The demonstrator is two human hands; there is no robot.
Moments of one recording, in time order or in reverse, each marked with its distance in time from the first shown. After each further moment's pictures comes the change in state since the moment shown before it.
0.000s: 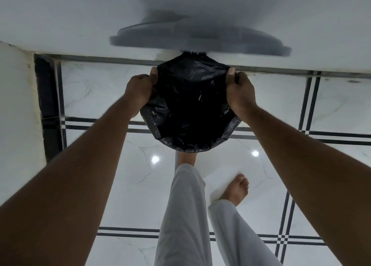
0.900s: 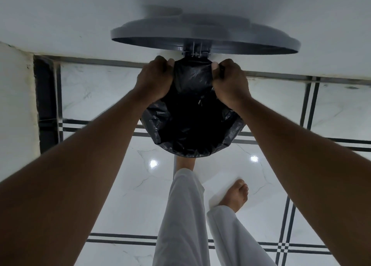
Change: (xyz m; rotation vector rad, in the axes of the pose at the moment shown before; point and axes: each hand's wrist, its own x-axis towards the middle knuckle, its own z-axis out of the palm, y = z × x) left_hand 0.005 0.044 0.020 0.477 0.071 0.335; right_hand 0.018 -0.028 0.009 -0.311 -0.023 -0.296
